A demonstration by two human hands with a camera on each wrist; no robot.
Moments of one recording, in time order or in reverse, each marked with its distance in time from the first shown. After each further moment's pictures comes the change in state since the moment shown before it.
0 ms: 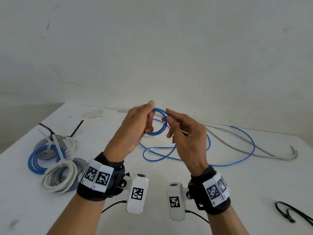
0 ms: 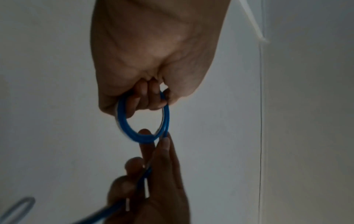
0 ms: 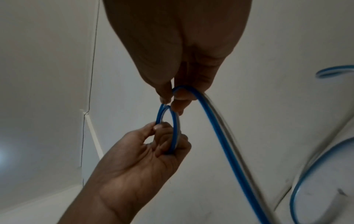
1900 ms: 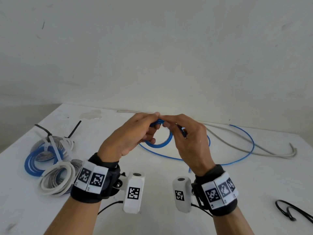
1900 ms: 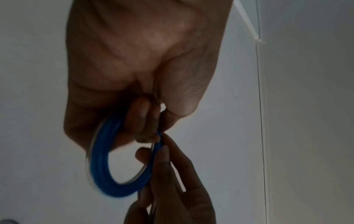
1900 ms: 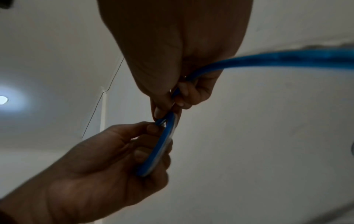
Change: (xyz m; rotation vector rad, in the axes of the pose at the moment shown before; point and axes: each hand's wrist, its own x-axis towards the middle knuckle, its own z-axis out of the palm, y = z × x) left_hand -0.007 0.007 -0.002 0.202 -0.214 -0.172; right_hand 0.004 -0.001 -0.011 -0.319 -0.149 -0.214
